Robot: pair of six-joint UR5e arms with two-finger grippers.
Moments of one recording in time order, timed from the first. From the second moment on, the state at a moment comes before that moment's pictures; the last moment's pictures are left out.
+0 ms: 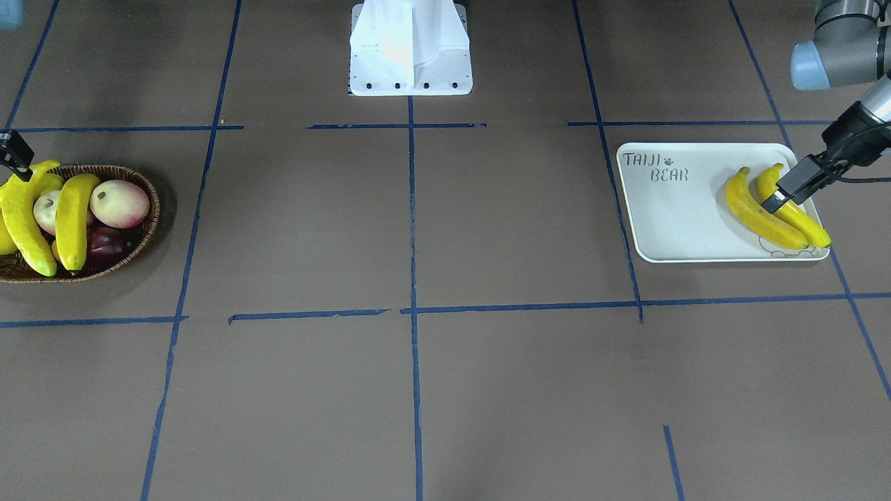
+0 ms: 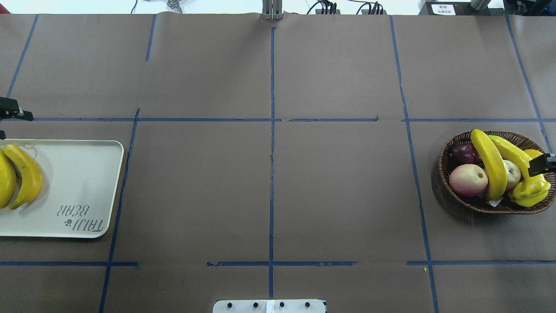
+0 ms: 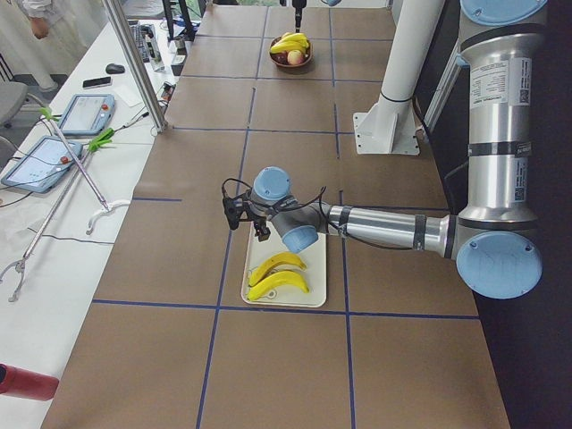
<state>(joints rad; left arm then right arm) -1.17 -1.49 -1.68 -2.45 -2.32 -1.31 1.04 -1.85 1.98 -1.32 2.09 0.72</state>
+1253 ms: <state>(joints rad) -1.17 -1.49 -1.69 -2.45 -2.32 -1.31 0.94 -1.83 1.92 -1.32 2.00 0.73</state>
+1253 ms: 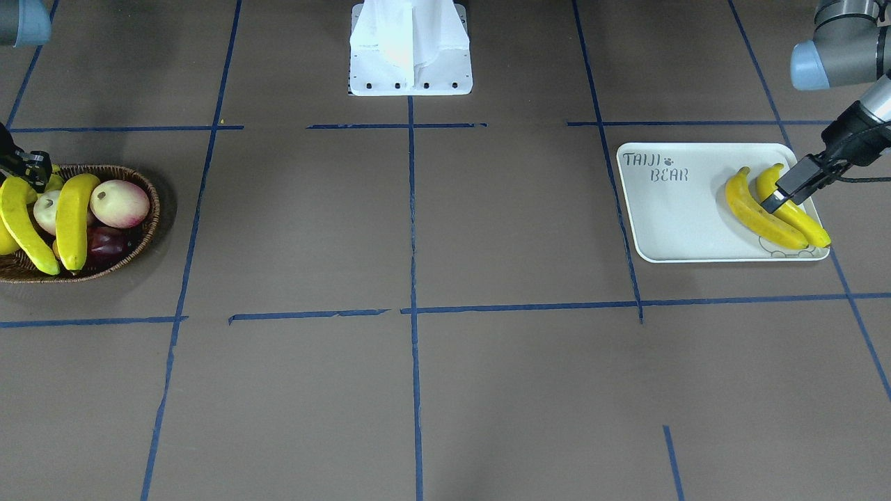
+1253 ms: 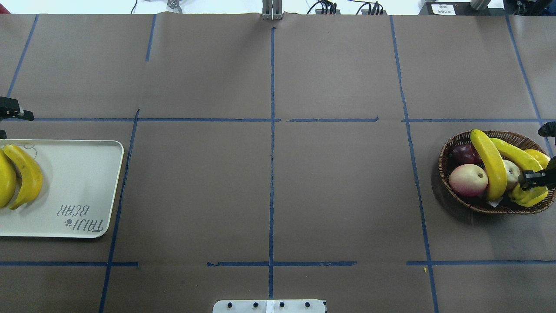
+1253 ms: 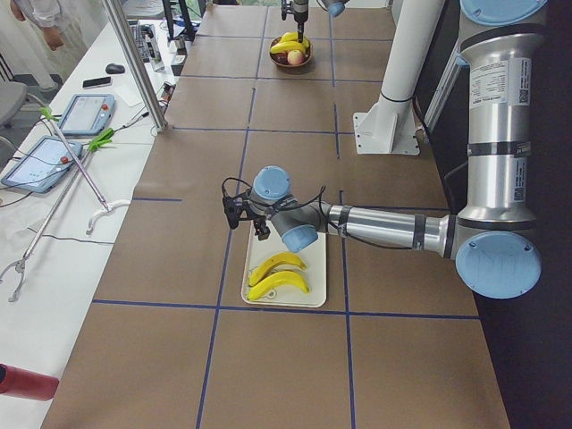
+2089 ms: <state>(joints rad) -1.16 -1.51 -1.69 -2.45 -2.32 -1.32 1.08 -1.81 2.04 -1.32 2.01 0.69</state>
